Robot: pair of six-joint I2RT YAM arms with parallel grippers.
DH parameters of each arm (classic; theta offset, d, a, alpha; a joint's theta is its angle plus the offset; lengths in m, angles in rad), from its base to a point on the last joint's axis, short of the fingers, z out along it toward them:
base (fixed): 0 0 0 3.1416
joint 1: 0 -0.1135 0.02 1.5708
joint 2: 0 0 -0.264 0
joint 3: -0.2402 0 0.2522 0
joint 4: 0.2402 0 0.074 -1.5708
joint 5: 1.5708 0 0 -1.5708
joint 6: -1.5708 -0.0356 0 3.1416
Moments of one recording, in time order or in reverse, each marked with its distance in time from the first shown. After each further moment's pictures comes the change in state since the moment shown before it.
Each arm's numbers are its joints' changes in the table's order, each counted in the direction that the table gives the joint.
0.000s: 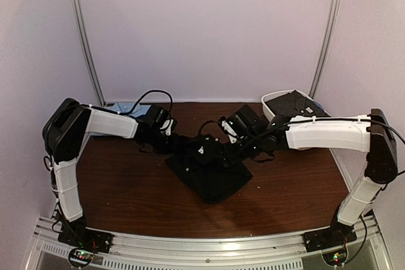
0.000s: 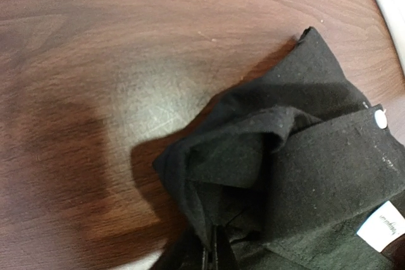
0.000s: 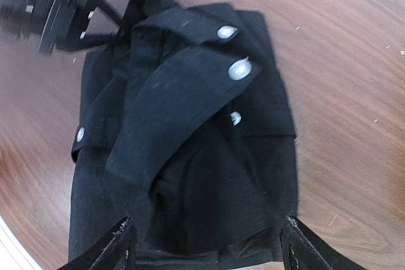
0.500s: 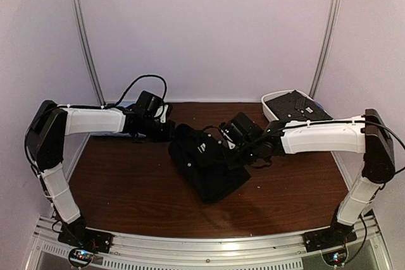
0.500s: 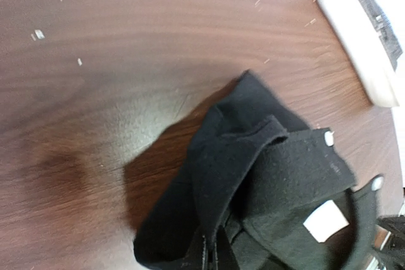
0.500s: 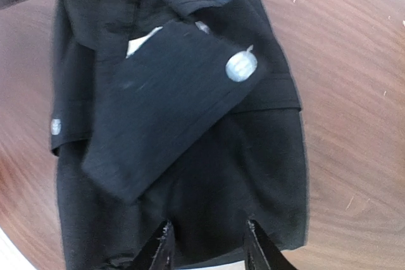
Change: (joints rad) left arm 0.000 -0.167 0.010 0.031 -0.026 -0.005; right arm -0.033 0.026 0.031 -0.005 0.037 -0.105
